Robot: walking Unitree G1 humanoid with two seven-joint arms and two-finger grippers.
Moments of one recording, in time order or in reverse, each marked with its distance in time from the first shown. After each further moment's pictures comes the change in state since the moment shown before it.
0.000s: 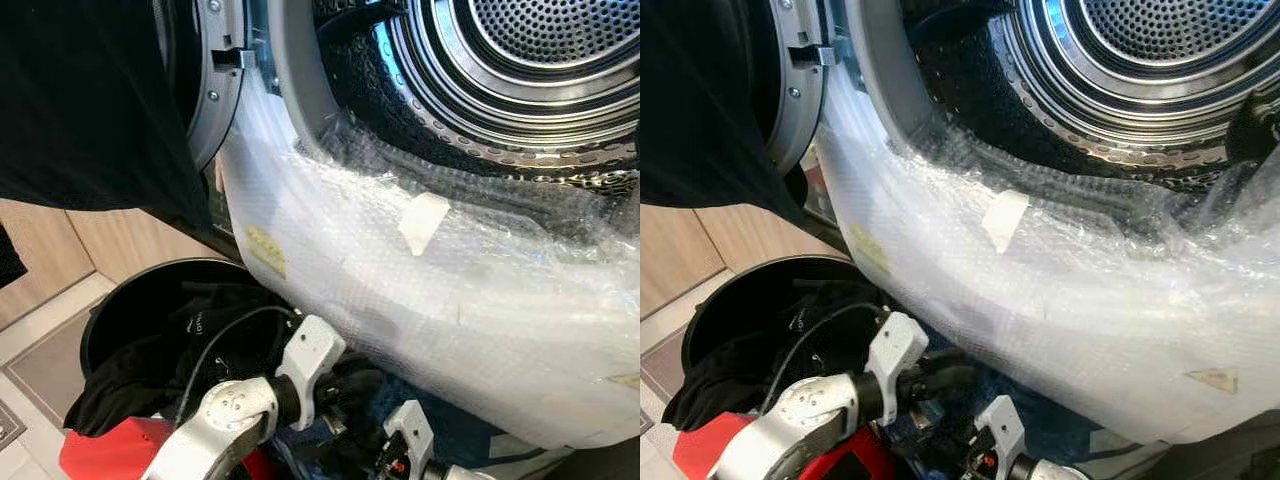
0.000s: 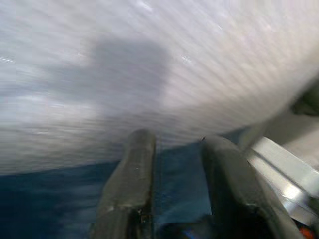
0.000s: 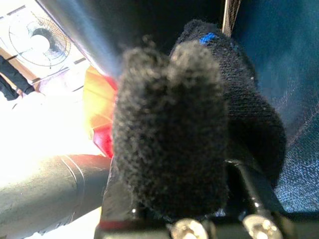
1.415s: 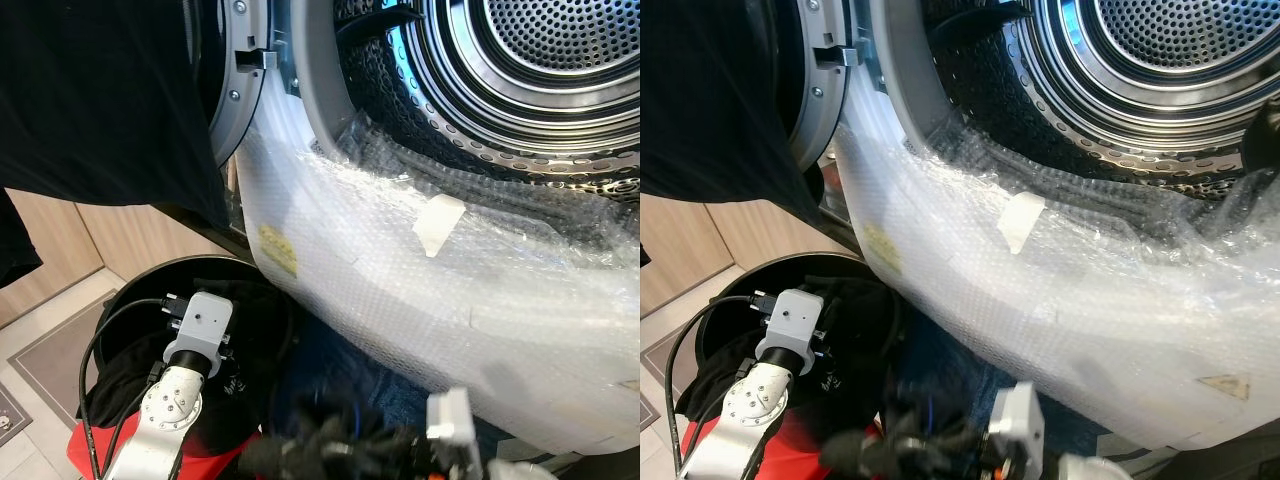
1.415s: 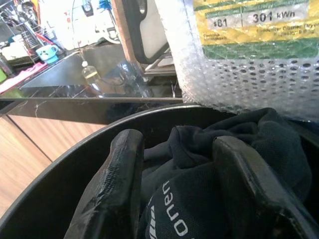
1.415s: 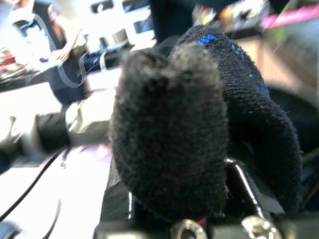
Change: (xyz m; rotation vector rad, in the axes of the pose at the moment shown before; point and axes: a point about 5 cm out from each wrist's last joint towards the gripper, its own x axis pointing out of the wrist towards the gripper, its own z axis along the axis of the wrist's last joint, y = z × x) left arm -0.047 0.098 -0.031 0.324 -0.025 0.881; right arm -0.047 0.066 0.128 -0.171 -0.381 0.345
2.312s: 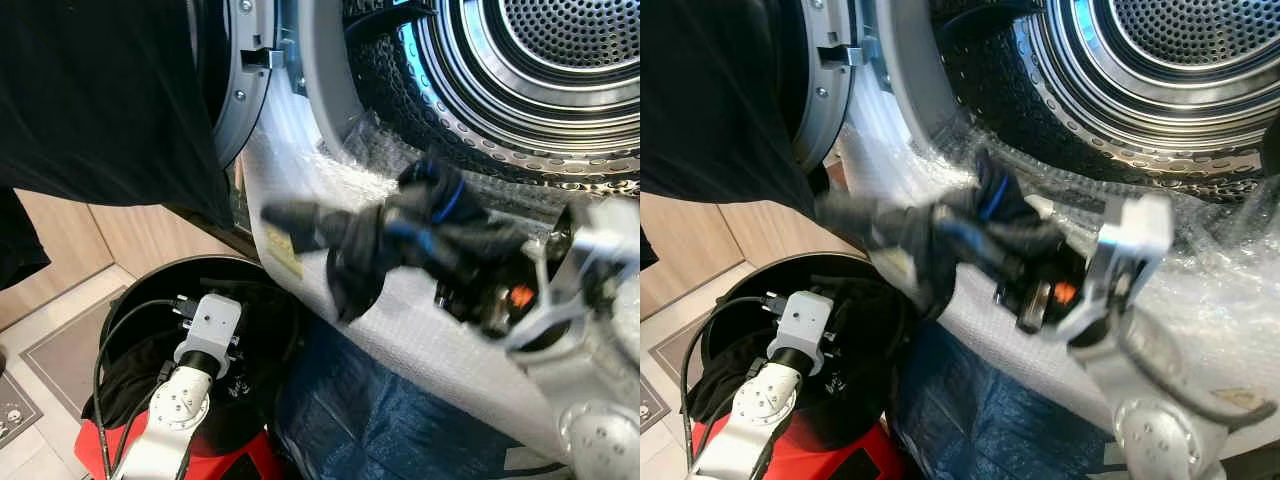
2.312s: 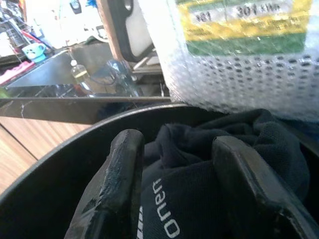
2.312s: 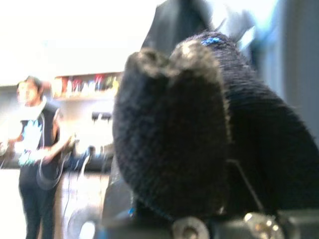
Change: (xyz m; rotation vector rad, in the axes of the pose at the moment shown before) left arm 0.003 -0.012 -0.006 -0.024 -0.008 -0.060; right arm 0.020 -0.025 0.159 -0.271 -0.527 0.009
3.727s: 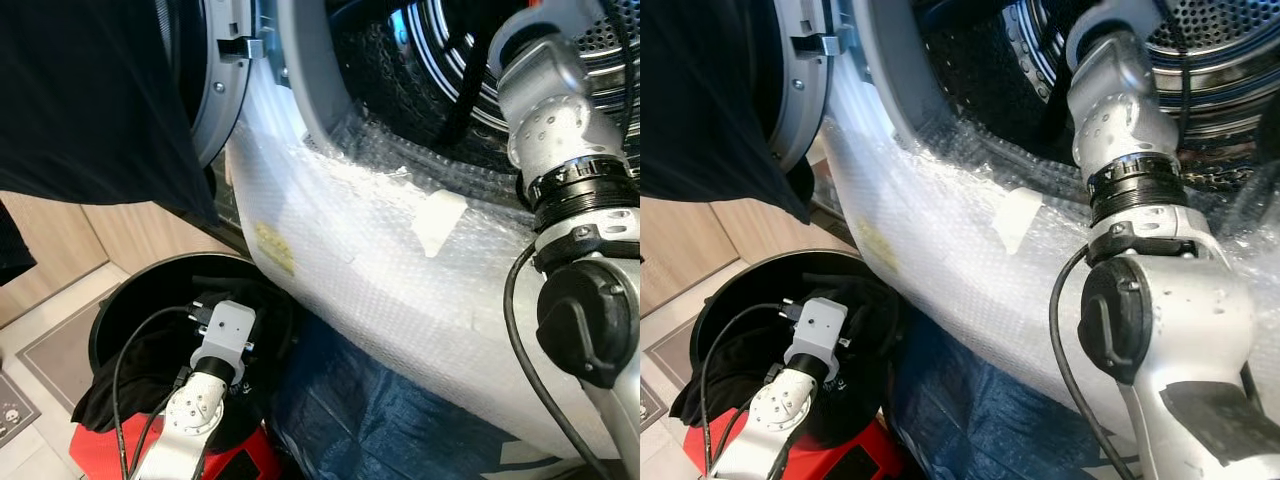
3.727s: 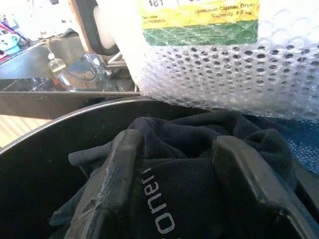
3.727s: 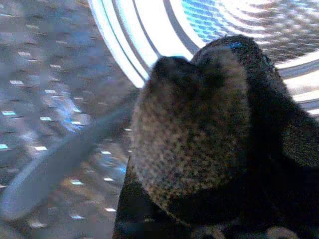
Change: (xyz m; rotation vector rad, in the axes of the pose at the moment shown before) left arm 0.001 -0.015 -0.002 -0.041 -0.002 -0.024; right arm 0.069 -0.177 0.045 -0.130 0.083 -1.280
